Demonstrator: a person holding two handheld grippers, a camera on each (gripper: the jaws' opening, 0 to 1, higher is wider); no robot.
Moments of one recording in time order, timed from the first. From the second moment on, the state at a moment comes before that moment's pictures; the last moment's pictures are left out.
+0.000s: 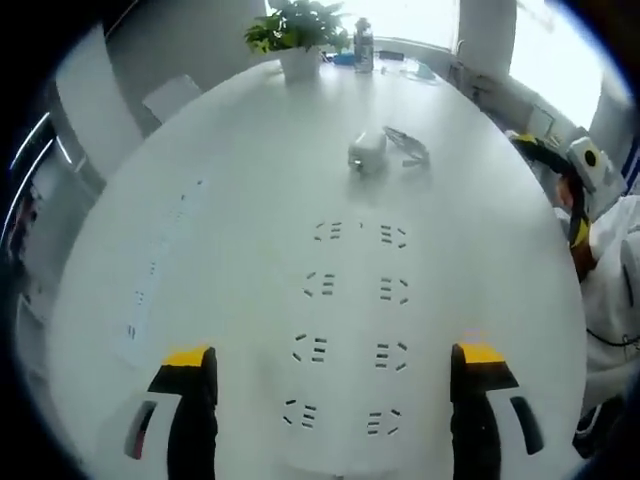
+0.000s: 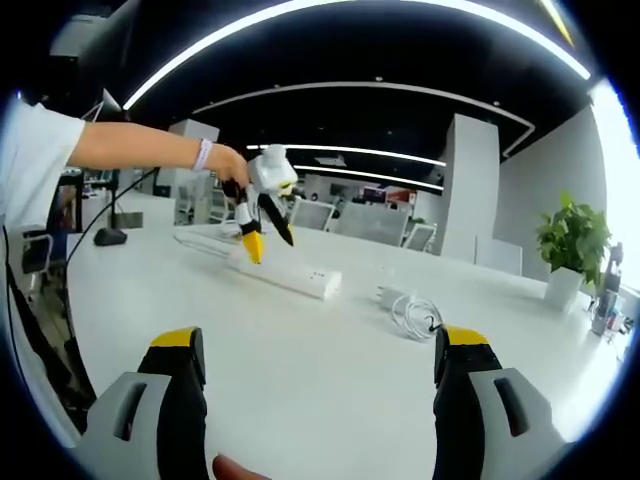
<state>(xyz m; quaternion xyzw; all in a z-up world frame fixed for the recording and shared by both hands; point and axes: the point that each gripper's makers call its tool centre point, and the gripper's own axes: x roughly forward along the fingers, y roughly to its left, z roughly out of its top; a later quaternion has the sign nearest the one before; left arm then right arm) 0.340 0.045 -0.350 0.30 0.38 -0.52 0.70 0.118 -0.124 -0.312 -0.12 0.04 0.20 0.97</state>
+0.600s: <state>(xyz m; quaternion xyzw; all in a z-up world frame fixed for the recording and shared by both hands) 0.352 0.030 -0.317 0.17 0.27 -0.49 0.81 0.113 -0.118 -0.310 -0.12 0.03 0.21 0.97</state>
